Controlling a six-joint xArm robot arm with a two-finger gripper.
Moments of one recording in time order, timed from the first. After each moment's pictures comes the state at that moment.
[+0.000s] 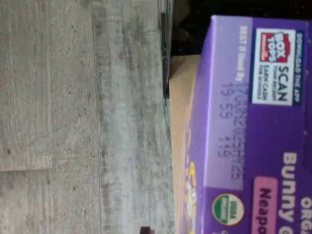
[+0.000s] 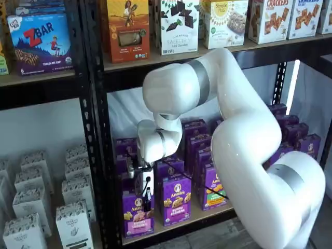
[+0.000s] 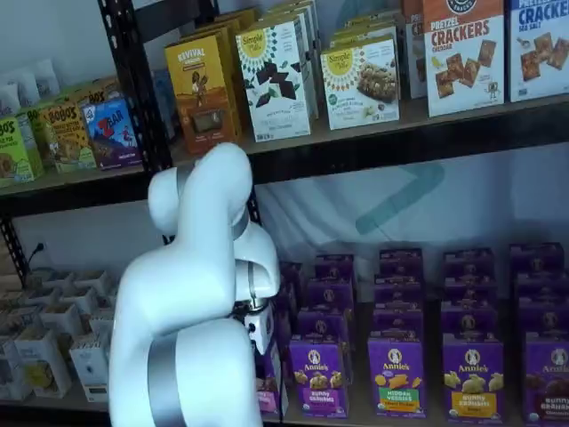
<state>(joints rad) 0.37 1.08 -1.55 0.15 0.46 -1.33</state>
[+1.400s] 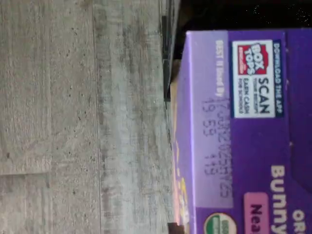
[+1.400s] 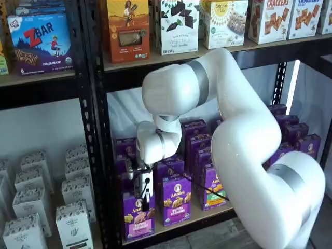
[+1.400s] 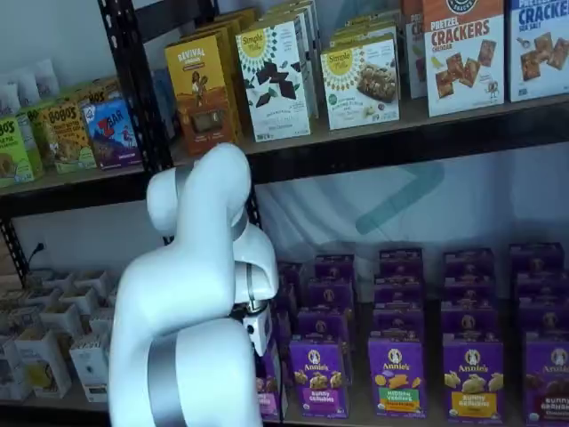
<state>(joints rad) 0.38 1.08 -1.54 0.15 0.44 -1.32</state>
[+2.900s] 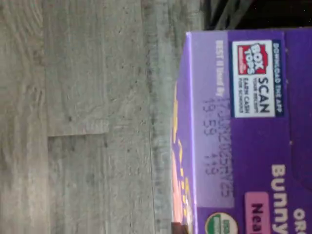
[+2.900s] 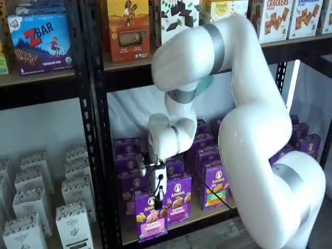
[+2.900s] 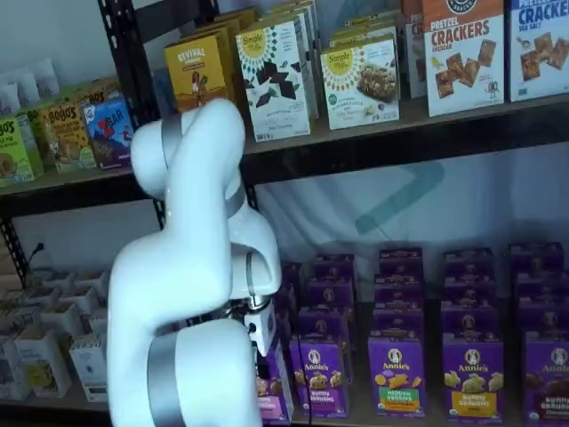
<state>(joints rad) 0.35 0.78 -1.12 0.13 0.32 -1.34</state>
